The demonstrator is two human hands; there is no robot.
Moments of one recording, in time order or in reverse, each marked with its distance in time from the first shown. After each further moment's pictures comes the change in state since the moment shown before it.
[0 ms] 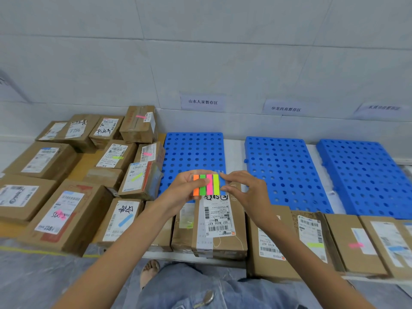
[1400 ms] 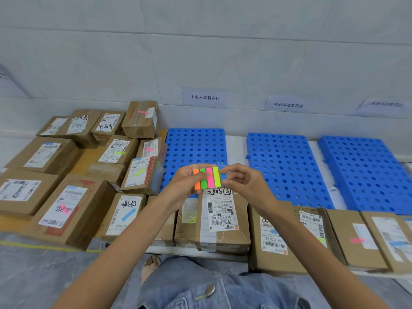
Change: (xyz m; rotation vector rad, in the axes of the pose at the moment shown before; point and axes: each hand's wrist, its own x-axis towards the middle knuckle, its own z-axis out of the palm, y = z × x) left_hand -0.003 -0.001 -0.003 0.009 0.062 0.006; right_hand 0.007 -0.017 -0.004 0.390 -0.245 0.347
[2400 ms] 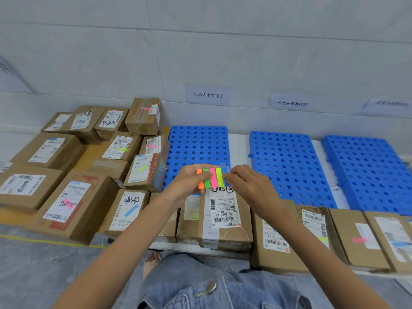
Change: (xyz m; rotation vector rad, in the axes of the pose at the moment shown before) left_hand 0.002 -0.003 -0.001 0.066 0.049 -0.059; right_hand 0.000 0.022 -0.004 -1.278 0.167 -0.859
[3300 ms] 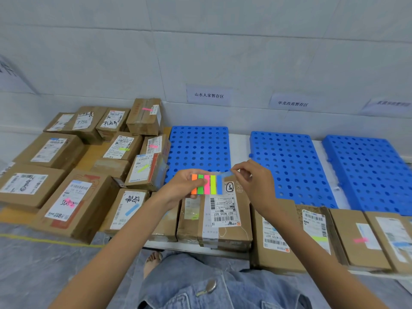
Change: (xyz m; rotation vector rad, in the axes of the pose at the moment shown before) left_hand 0.001 -0.014 -0.016 0.105 -0.080 -0.024; right_hand 0.000 0.006 0.018 0.465 0.027 0.681
